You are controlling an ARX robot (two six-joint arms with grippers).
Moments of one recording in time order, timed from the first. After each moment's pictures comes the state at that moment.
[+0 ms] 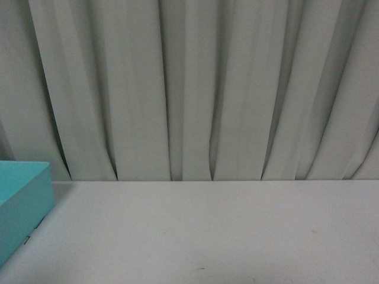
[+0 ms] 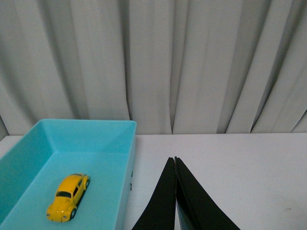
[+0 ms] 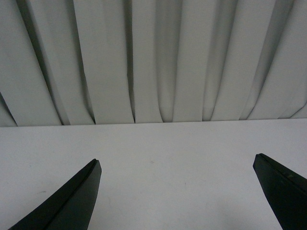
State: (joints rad) left arm 0.00 0.36 0.11 0.25 0.00 0.00; right arm 0.00 0.00 0.01 0.00 0.00 -0.01
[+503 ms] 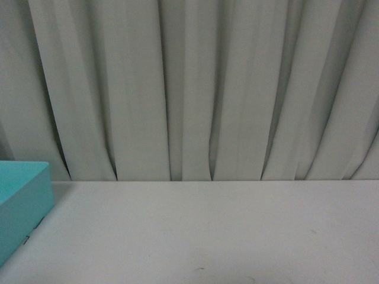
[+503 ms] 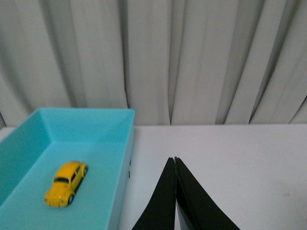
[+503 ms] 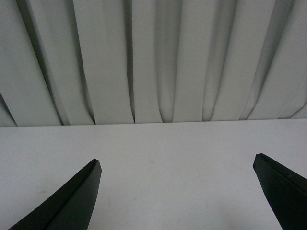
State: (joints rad) left arm 0.00 0.17 0.01 0.16 0.00 0.00; right arm 0.00 0.00 0.01 0.00 0.00 -0.01
